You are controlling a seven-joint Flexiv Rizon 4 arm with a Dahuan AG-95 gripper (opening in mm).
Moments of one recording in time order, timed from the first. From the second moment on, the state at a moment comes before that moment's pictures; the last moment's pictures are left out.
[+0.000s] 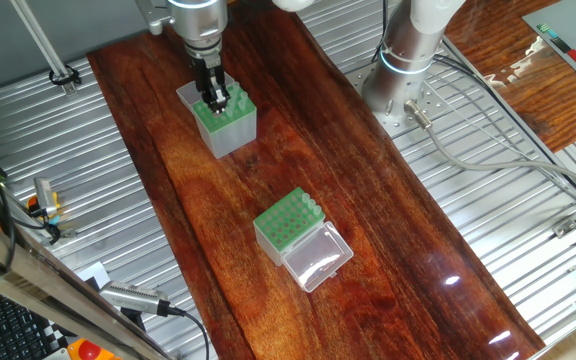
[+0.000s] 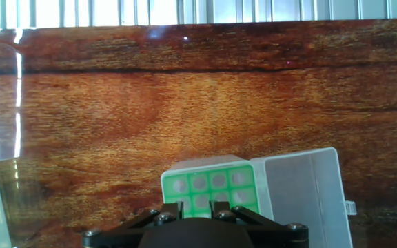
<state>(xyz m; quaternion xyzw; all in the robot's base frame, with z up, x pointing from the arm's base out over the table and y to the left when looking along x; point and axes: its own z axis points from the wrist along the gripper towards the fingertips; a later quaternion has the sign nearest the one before) 0.473 -0.064 0.160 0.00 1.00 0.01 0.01</state>
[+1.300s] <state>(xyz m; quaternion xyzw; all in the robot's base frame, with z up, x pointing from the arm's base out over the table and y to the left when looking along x) 0.466 -0.070 0.150 0.00 1.00 0.01 0.01</state>
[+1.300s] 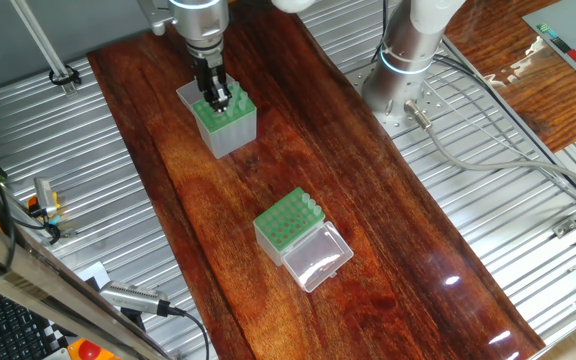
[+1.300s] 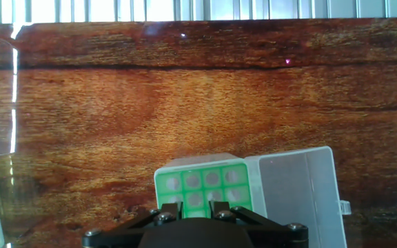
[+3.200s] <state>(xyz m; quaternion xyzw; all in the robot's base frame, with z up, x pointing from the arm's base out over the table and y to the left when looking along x) 0.467 -0.072 0.209 -0.02 1.00 0.01 0.01</state>
